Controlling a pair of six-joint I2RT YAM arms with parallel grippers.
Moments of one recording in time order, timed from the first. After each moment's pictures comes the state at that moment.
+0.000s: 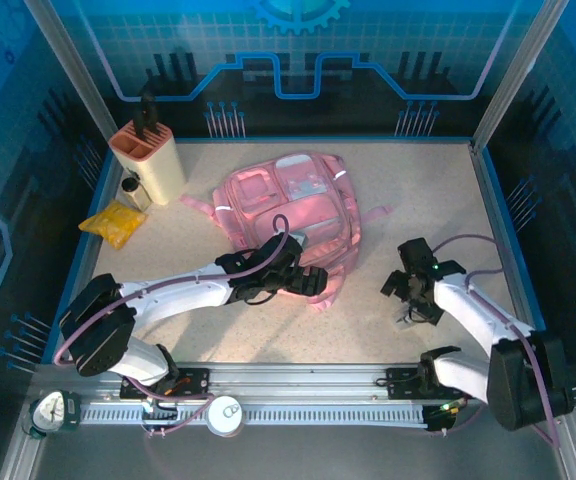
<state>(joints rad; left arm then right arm) -0.89 1.47 0.91 -0.28 -0.04 -0.65 0.22 1.17 0.58 -0.79 0.11 0.84</state>
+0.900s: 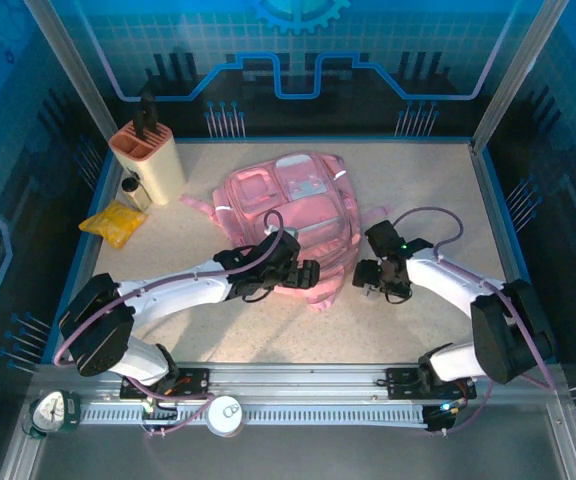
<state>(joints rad) -0.86 1.47 0.94 -0.36 -0.13 -0.72 0.42 1.40 0.75 -0.70 0.05 0.68</state>
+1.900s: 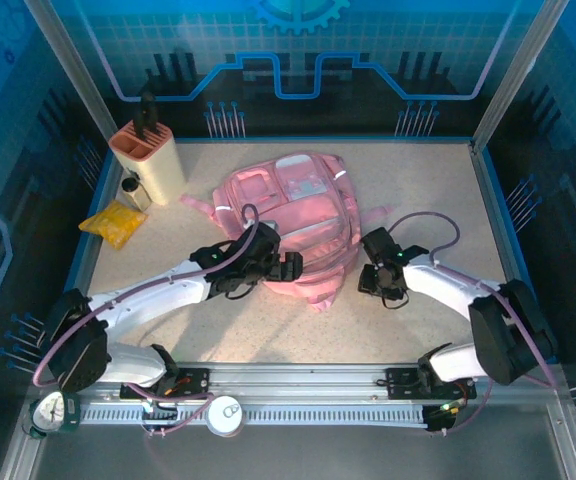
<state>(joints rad) -0.77 1.34 0.91 -0.47 -0.13 -0.69 0.45 1.36 0.70 -0.65 0.08 0.71</state>
